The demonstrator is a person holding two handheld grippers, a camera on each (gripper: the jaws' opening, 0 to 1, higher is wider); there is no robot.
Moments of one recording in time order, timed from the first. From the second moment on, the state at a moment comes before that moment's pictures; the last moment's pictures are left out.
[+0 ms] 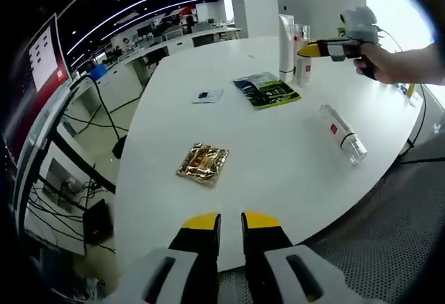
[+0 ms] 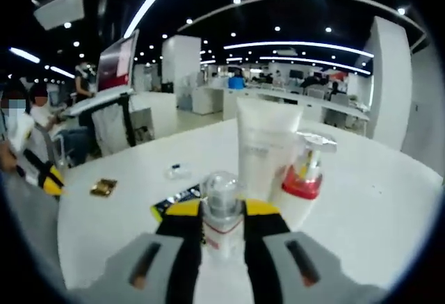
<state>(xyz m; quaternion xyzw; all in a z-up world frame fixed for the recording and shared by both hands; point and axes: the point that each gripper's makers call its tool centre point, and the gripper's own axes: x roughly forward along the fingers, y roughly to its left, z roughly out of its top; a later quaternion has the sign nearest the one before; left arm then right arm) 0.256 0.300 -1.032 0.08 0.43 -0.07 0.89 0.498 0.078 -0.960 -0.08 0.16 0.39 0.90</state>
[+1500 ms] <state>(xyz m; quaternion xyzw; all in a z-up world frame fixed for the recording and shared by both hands) 0.253 0.303 -1.036 0.08 0.44 -0.07 0.89 0.502 0.079 -0.986 -0.08 0.16 0.39 0.90</state>
